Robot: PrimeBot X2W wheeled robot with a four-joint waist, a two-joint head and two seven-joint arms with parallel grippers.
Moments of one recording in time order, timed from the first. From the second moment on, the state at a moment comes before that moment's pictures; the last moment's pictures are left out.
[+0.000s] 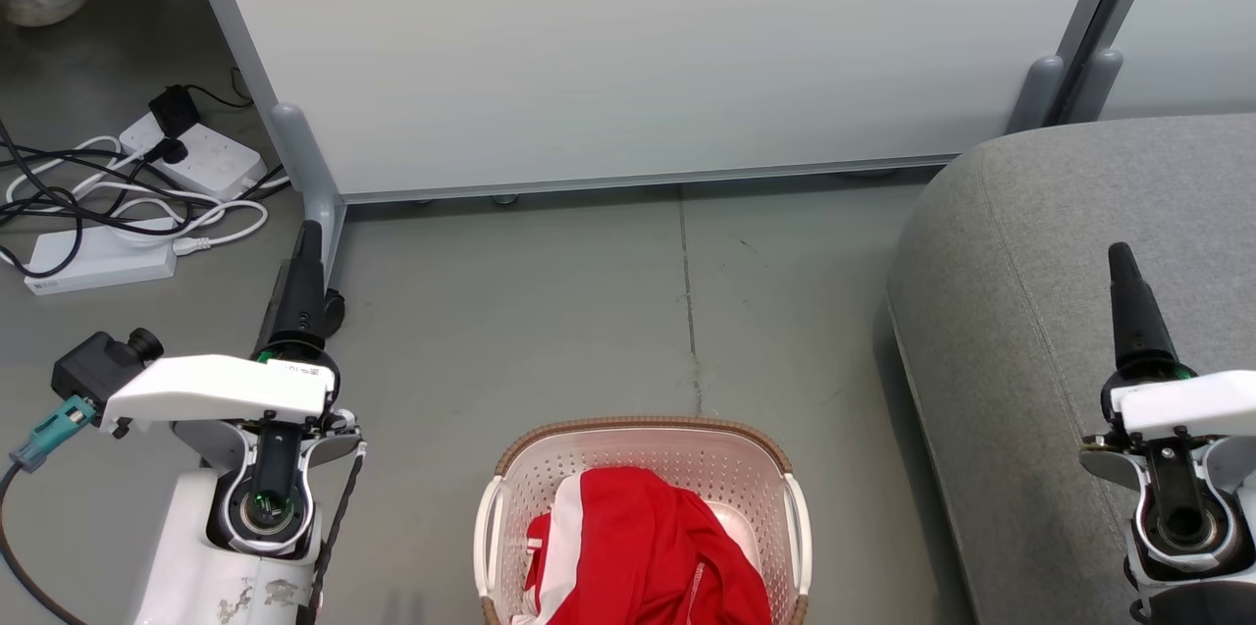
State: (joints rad) left arm -0.37 0.07 0.00 0.45 -1.18 -0.10 -0.02; right arm -0.30 -0.09 -0.10 0.35 1.08 0.13 -0.03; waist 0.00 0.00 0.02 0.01
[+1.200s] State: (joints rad) left arm -0.25 0.18 -0.17 0.30 -0.58 0.00 -0.11; right arm -0.22 -0.10 0.00 0.27 0.49 0.13 -0.12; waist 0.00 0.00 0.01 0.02
